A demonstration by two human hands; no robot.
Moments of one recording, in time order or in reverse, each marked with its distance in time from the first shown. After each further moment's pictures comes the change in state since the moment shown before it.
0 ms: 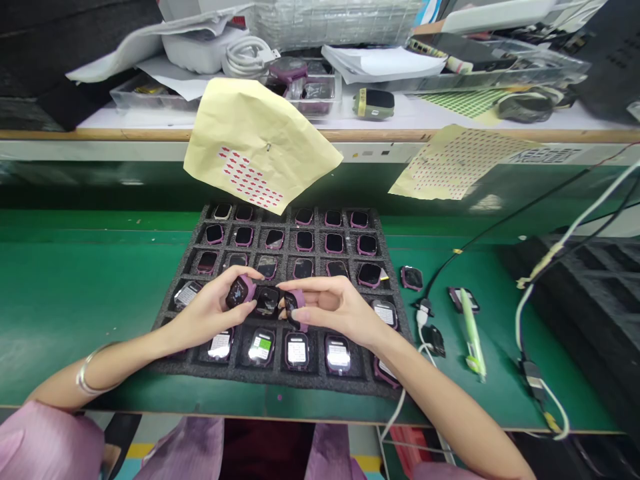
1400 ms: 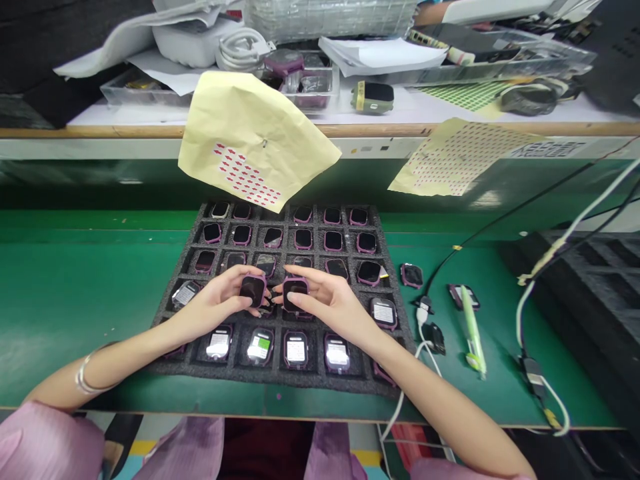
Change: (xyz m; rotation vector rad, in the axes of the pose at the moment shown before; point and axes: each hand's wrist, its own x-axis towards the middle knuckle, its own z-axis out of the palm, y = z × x) left_hand 0.010 -0.006 0.005 -0.427 -0.052 -0.206; right_hand 0.002 0.007 0.006 -0.144 0.171 0.020
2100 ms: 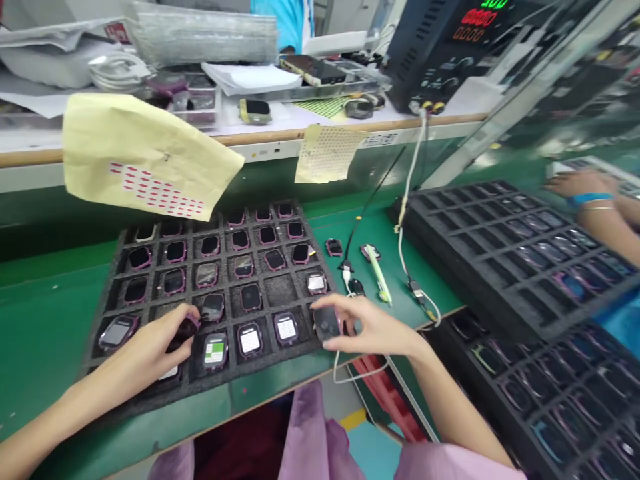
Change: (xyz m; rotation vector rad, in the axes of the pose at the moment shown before) left_hand -0.024 -0.023 -0.020 1.029 -0.195 0.071; right_hand -0.135 0.014 -0.070 -0.535 0.163 0.010
